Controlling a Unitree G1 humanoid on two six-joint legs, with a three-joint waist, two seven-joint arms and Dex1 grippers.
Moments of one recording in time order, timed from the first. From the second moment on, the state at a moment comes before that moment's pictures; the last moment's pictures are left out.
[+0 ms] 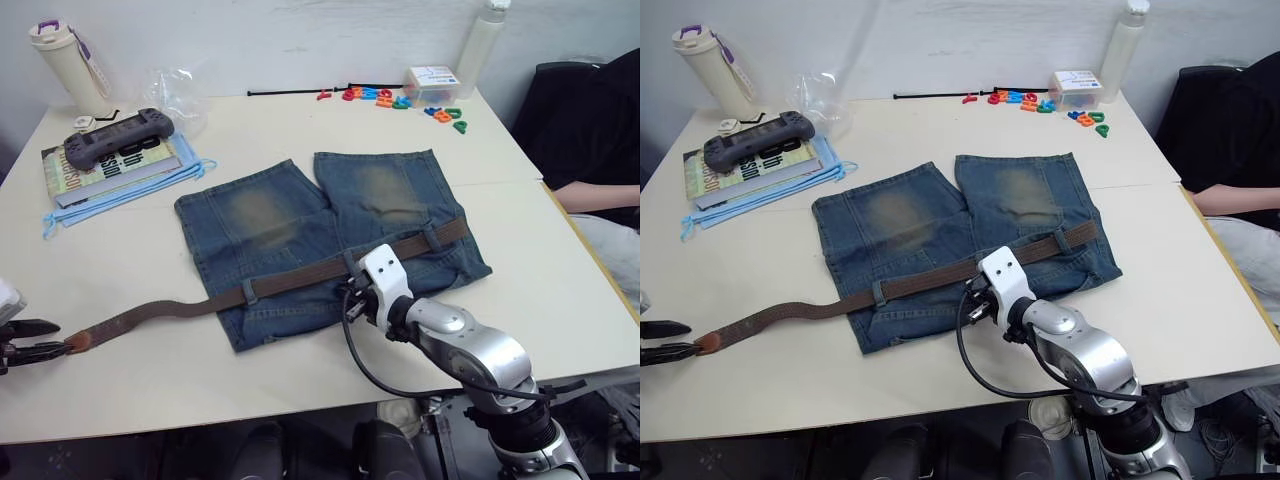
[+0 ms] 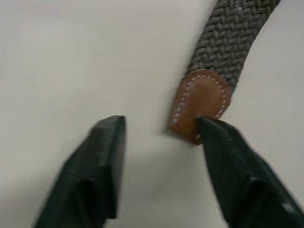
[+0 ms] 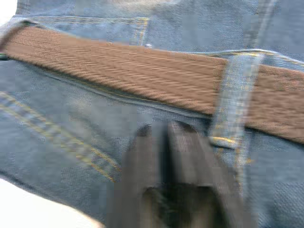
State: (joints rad) left arm -0.43 1.21 0.14 1.18 -0.13 -0.15 -1.36; right arm -0.34 -0.35 0.26 -0.49 0.41 1.01 0.27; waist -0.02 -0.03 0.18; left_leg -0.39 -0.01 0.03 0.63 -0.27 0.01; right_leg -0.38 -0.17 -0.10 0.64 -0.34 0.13
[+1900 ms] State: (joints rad) left arm -0.63 0.54 -0.05 0.41 -0.43 0.50 -1.17; right arm -0.81 -0.76 0.20 0.46 0.11 0.49 1.03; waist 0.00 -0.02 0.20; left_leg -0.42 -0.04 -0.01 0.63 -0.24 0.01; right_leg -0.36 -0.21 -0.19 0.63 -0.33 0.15
